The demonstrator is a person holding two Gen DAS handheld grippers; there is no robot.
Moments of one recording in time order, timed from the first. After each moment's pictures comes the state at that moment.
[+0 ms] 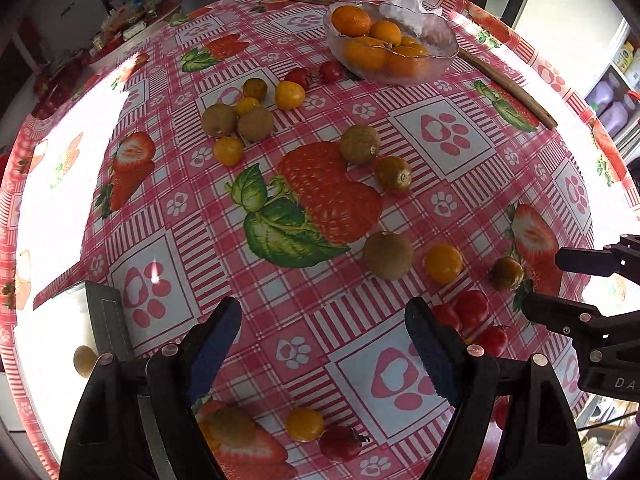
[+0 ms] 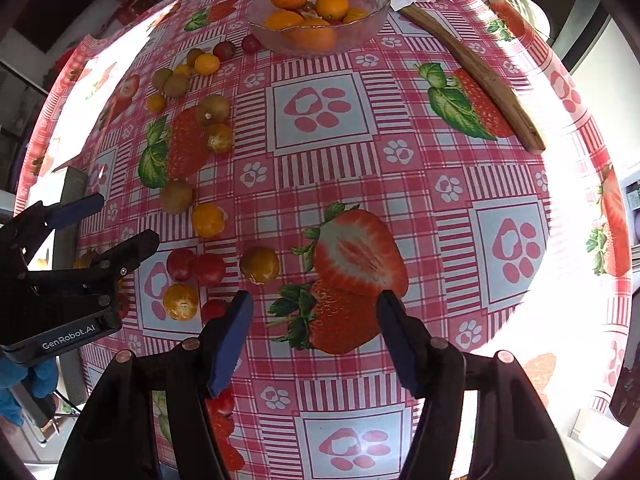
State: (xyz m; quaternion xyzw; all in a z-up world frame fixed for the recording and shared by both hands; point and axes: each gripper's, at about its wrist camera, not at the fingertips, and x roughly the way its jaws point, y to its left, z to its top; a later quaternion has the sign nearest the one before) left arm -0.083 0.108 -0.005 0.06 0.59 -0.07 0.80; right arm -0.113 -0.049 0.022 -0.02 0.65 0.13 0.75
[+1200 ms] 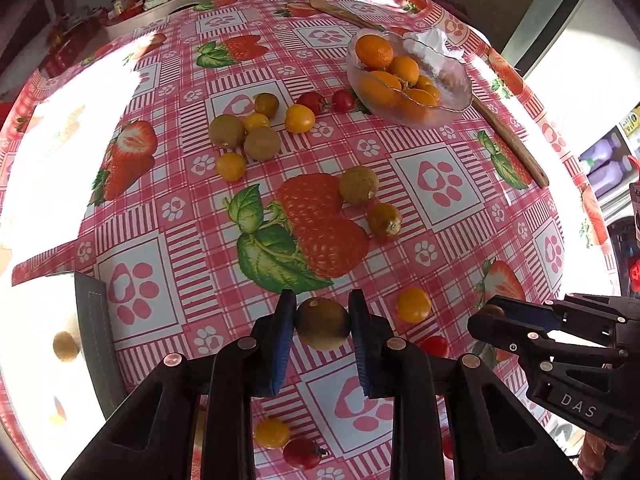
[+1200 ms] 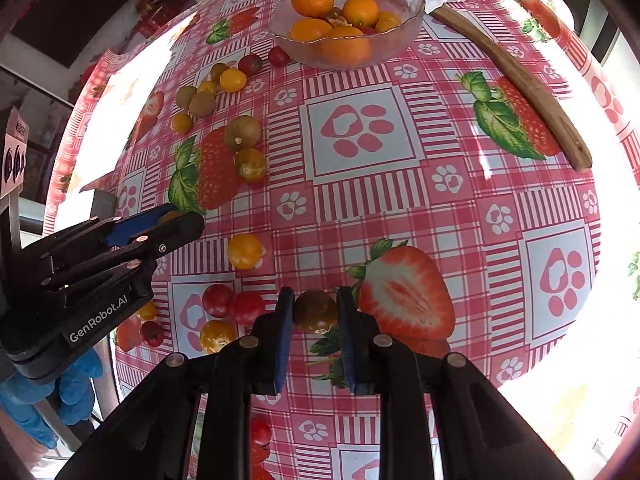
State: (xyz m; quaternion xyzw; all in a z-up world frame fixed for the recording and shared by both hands) left arm -0.075 0.124 0.012 -0.04 0.59 -0.05 0.81; right arm -0.096 -0.036 0.024 0.03 0.64 0.17 0.74
